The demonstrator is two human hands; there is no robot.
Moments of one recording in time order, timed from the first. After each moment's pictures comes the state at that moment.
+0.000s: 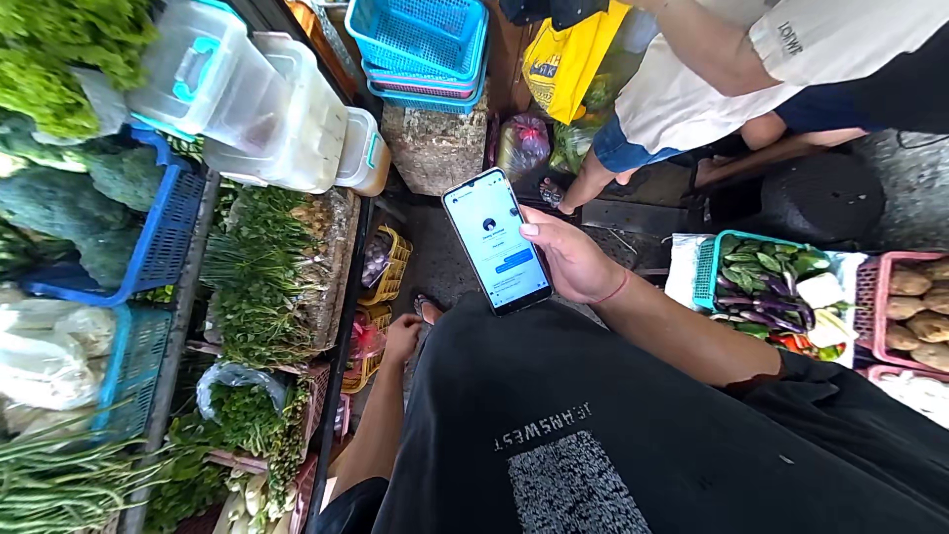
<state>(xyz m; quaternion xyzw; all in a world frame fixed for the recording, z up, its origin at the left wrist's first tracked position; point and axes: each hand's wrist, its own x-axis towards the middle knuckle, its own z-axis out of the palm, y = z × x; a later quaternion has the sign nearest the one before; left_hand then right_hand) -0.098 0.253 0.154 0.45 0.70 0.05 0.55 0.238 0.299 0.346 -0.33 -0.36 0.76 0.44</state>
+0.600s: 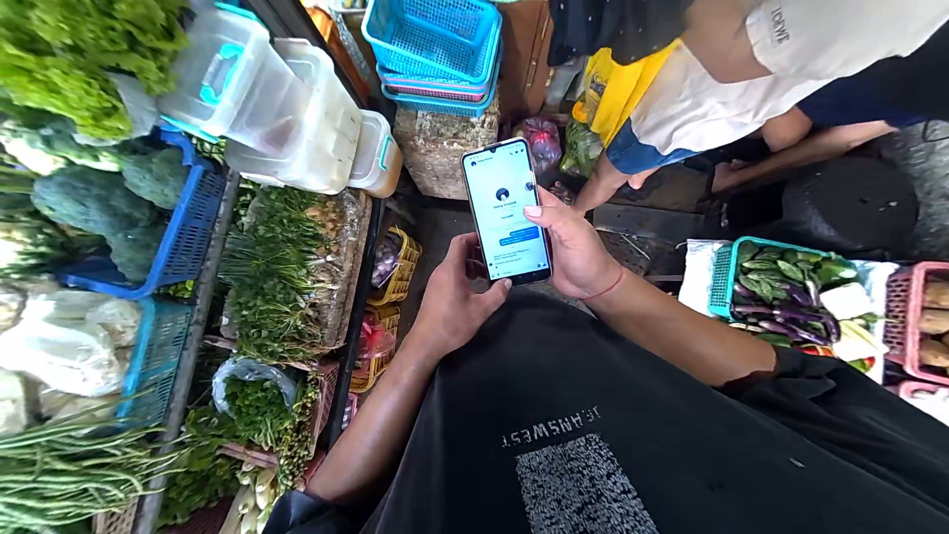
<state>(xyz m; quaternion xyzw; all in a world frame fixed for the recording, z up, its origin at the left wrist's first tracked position) 0.022 0.301 0.355 0.67 0.49 0.23 0.50 0.222 0.308 0.354 -0.37 -0.32 0.71 0.51</state>
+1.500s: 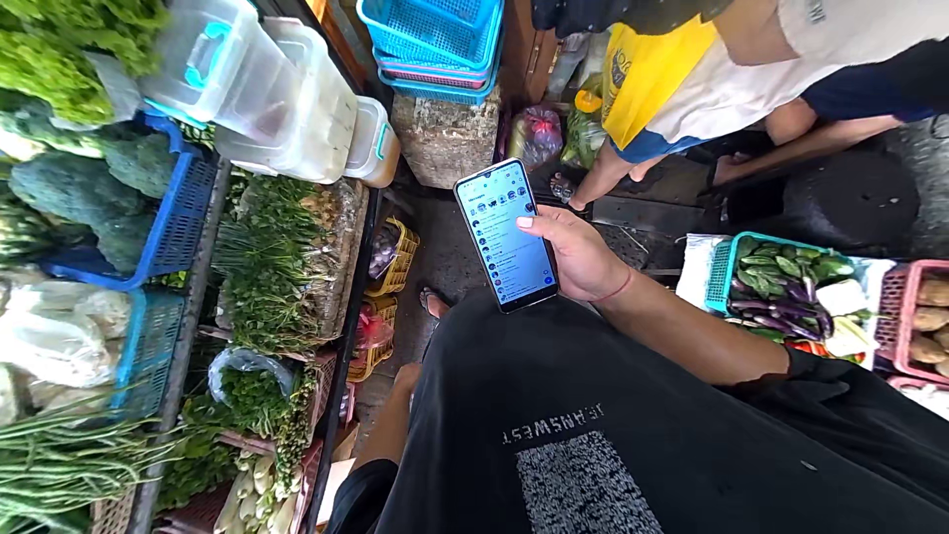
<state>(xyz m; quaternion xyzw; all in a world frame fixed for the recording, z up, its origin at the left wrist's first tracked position) -0.201 0.112 -0.047 0.50 0.67 -0.20 0.51 0.227 0.303 0.352 -0.39 -0.31 0.74 0.46</state>
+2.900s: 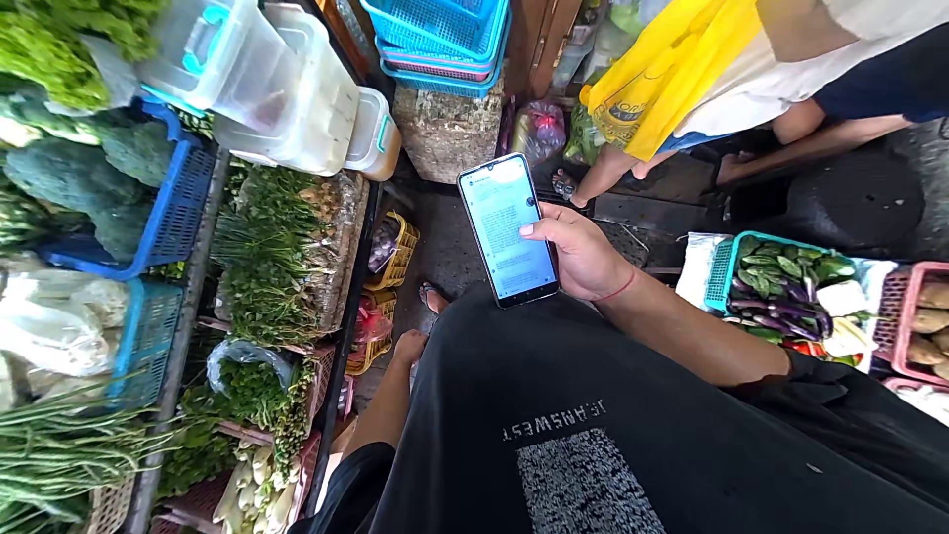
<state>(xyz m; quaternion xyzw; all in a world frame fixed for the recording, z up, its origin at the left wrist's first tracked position) -0.145 0.195 0.025 0.42 0.72 -0.17 0.52 0.227 0.298 0.353 -0.41 -0.29 0.74 0.45</state>
